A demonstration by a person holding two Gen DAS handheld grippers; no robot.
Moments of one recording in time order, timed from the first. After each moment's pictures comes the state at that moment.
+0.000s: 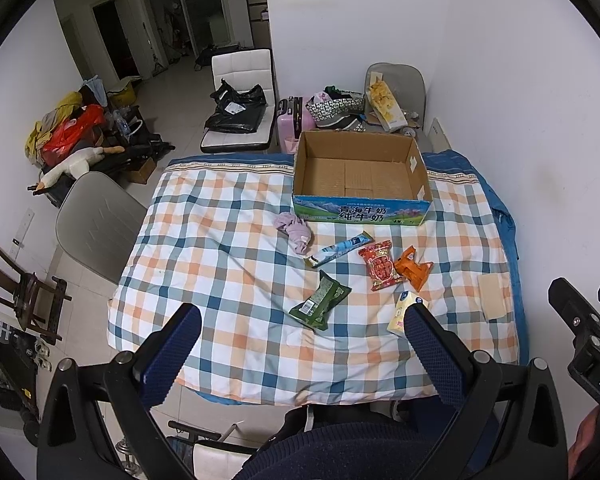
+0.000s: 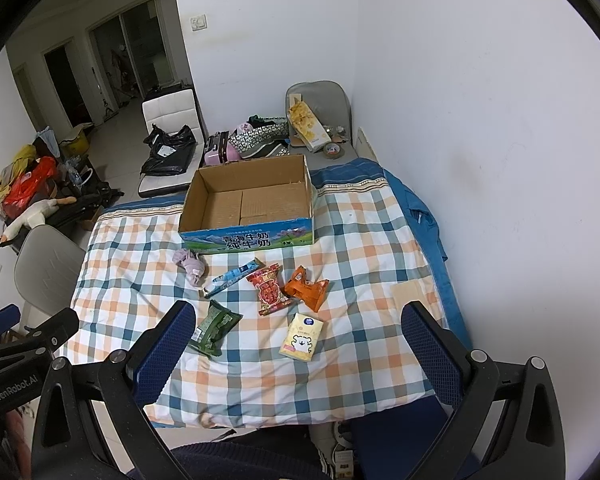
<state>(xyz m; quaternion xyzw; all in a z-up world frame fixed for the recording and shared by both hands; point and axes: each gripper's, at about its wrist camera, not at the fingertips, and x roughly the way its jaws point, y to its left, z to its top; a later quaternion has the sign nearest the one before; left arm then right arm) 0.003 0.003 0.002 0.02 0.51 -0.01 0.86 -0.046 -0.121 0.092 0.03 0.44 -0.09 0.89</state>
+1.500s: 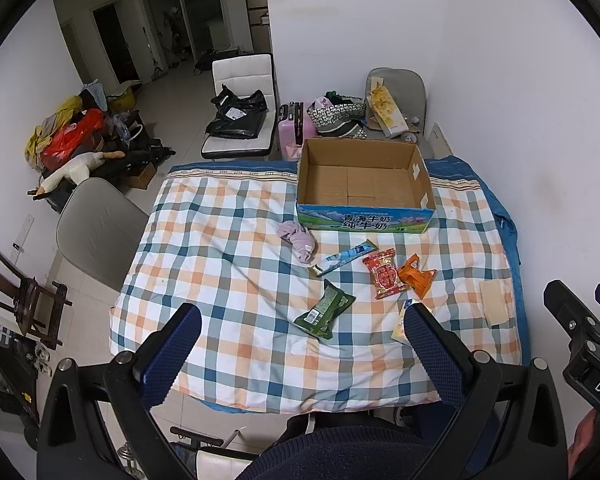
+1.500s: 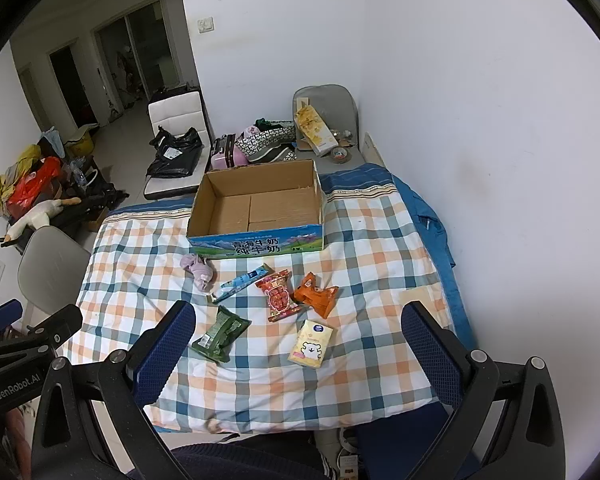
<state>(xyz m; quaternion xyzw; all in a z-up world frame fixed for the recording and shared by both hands) 0.021 0.004 0.023 0.02 0.50 -0.01 0.87 -0.040 -0.117 0.091 0.04 0.43 -0.09 0.90</state>
